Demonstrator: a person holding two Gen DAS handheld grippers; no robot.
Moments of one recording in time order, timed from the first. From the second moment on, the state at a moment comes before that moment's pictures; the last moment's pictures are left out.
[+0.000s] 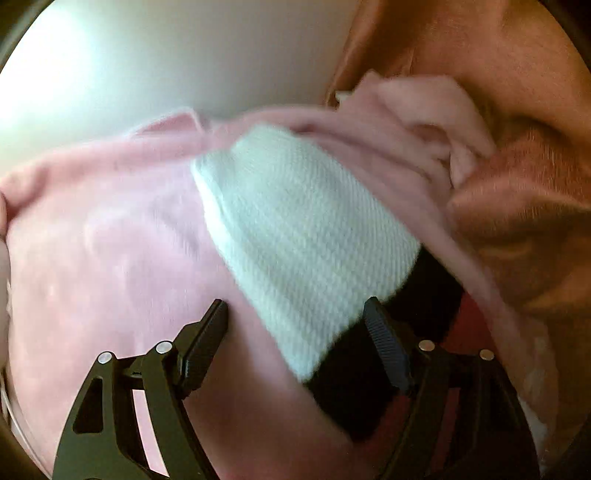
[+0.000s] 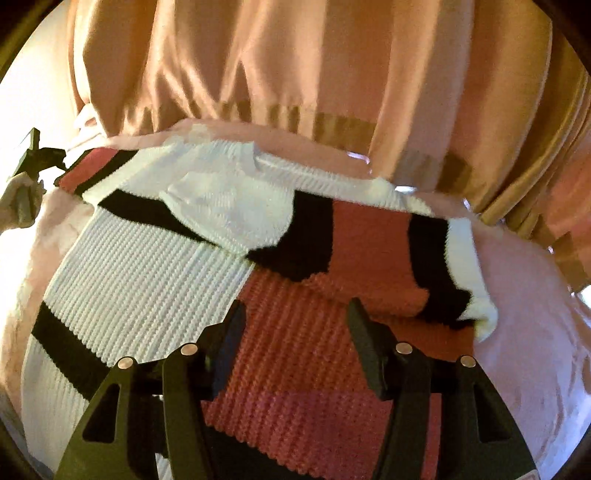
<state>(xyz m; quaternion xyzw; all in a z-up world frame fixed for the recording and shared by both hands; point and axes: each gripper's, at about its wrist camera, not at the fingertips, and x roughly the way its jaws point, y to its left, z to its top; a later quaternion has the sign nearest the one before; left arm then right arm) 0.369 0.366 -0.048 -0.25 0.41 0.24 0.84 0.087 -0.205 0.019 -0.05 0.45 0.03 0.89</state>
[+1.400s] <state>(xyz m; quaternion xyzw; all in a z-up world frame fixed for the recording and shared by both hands) 0.173 0.005 0.018 -0.04 0.39 -0.03 0.92 0.157 -0.248 0.033 0.12 0.46 0.05 0.88</state>
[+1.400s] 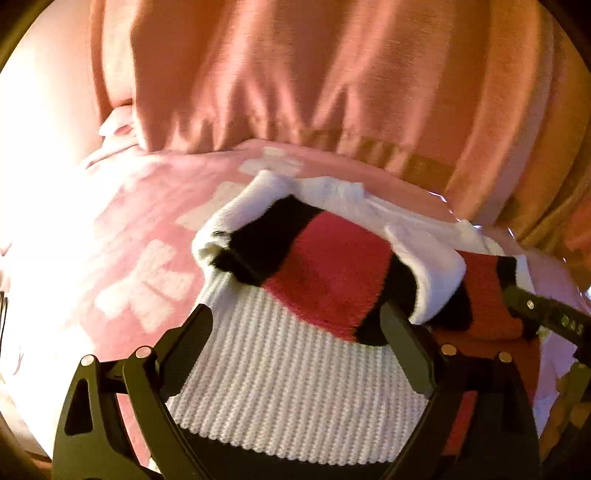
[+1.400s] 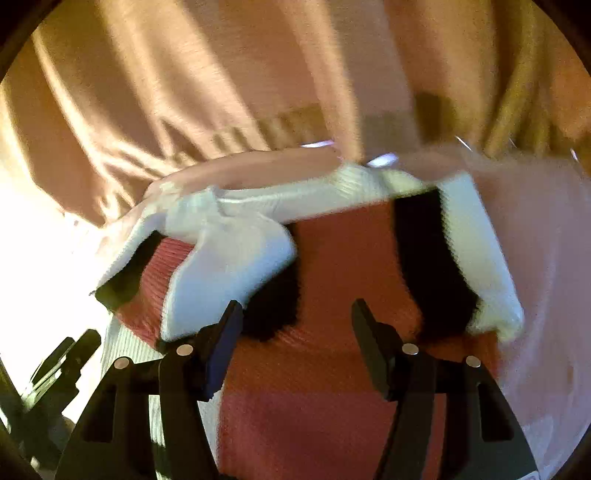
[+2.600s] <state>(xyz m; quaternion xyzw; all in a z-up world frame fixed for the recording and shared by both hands) 0.182 -0.023 -0.014 0.03 0.43 -0.07 0.90 0.161 -0.369 -0.025 0.28 0.48 0.03 0.83</state>
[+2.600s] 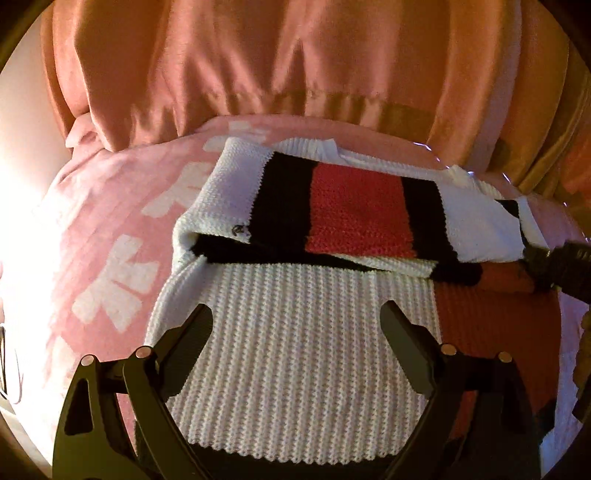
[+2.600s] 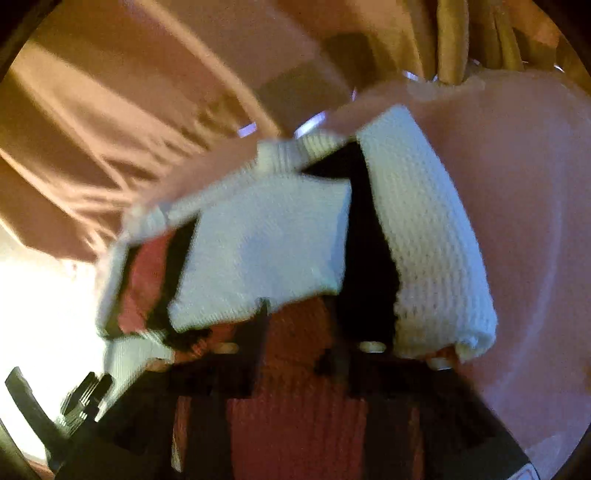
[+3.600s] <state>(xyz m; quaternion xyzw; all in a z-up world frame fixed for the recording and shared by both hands) 0.213 0.027 -0.015 -0.09 0.46 -0.03 0.88 0.182 -0.356 -0.010 0.18 0.46 0.01 0.87</state>
